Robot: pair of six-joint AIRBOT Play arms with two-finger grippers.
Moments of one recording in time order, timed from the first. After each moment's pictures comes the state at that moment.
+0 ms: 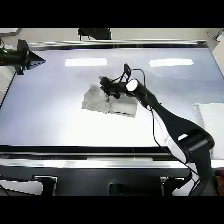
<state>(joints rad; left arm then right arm) 0.21 -1.63 2.01 0.78 -1.42 -1.80 0.46 -1.84 1.61 -0.68 0.58 1.79</state>
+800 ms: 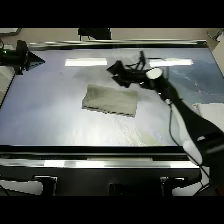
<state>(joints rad) 0.21 -1.62 2.01 0.78 -1.42 -1.77 0.25 -1.71 1.61 -0.44 0.75 1.60</state>
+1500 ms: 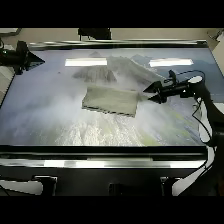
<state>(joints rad) 0.21 -1.62 2.01 0.79 -1.43 -1.75 -0.19 -1.92 1.61 -0.58 1.38 1.32</state>
